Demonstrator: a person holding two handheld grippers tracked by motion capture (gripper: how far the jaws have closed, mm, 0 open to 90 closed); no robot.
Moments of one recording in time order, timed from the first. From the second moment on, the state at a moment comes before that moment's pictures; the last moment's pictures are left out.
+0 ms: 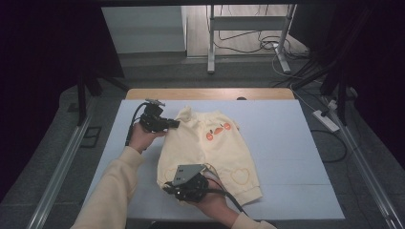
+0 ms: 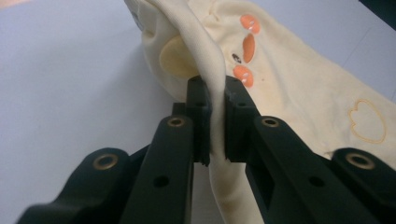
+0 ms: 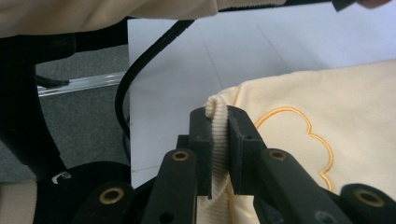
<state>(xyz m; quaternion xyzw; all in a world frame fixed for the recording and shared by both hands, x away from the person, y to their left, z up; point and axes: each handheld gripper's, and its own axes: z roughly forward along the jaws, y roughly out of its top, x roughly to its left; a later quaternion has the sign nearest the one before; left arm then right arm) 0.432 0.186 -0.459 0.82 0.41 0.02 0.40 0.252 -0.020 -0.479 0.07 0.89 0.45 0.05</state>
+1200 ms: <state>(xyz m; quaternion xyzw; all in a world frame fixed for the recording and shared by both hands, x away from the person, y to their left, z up) 0.430 0.192 -0.447 0.80 0.44 0.04 0.41 0.258 -0.049 -0.467 0.11 0.87 0.48 0.05</state>
